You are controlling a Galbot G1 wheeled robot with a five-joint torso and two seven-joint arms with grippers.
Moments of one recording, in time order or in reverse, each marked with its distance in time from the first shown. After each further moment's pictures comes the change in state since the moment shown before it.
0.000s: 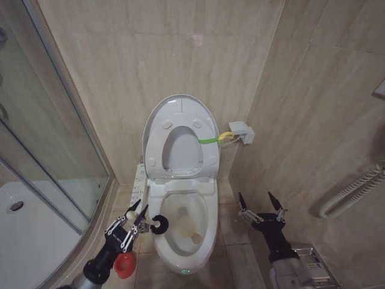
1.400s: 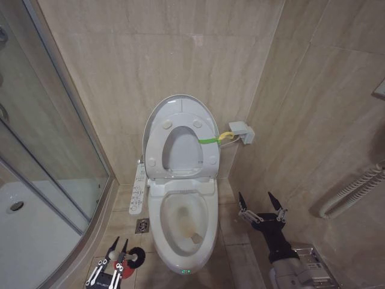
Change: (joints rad) left arm 0.337 -0.245 -0.054 0.020 0.378 -0.166 -0.352; right arm 0.000 0.000 0.000 0.000 0.000 0.000 0.000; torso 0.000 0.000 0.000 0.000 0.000
